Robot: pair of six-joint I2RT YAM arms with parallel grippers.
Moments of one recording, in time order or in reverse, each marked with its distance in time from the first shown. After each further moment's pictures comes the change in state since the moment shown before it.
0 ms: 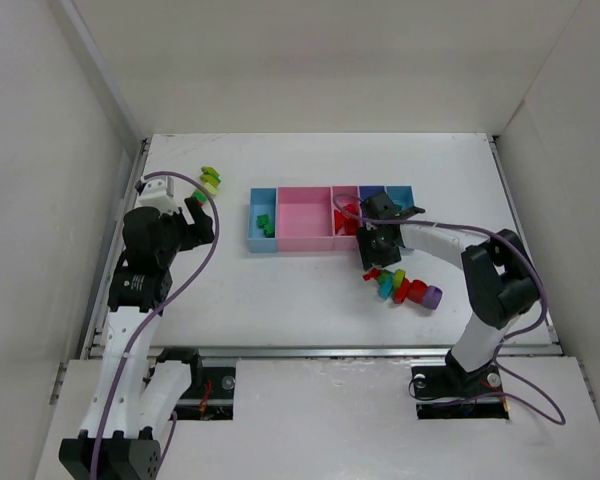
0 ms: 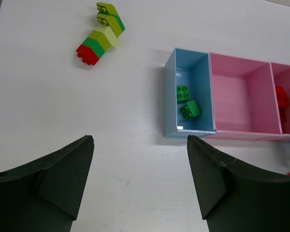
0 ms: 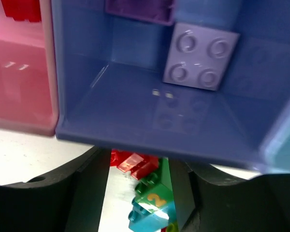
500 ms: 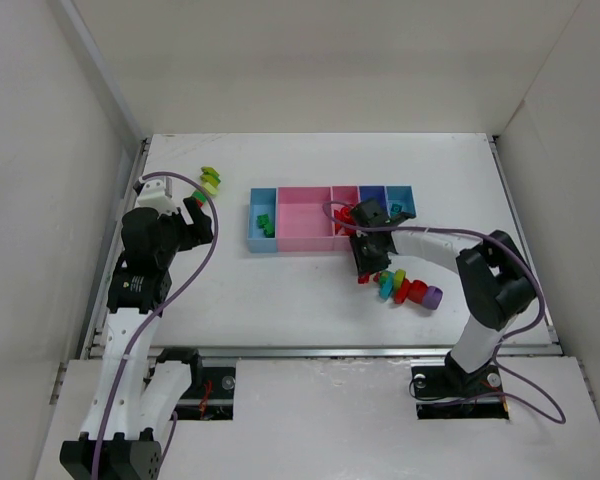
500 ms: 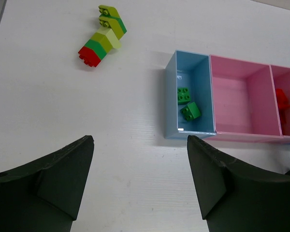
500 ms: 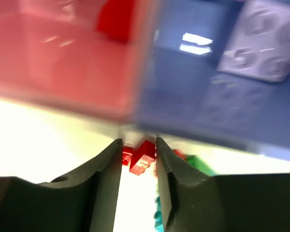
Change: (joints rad) left arm 0.007 -0.012 0.000 0.000 0.000 0.000; right arm 0.071 0.018 -0.012 0.010 -0.019 0.037
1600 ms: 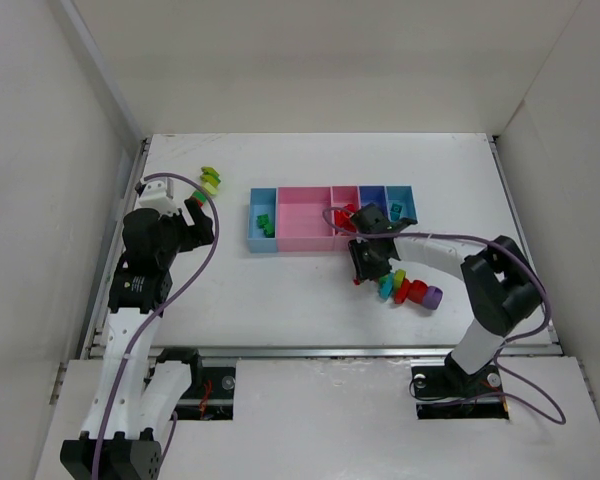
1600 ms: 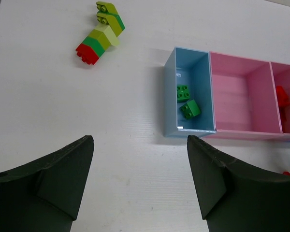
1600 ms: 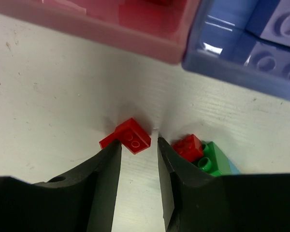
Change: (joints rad) left arm 0.000 0.000 -0.014 0.006 0.009 0.000; right arm 0.036 -0.051 -0.060 0.010 -0.030 0.010
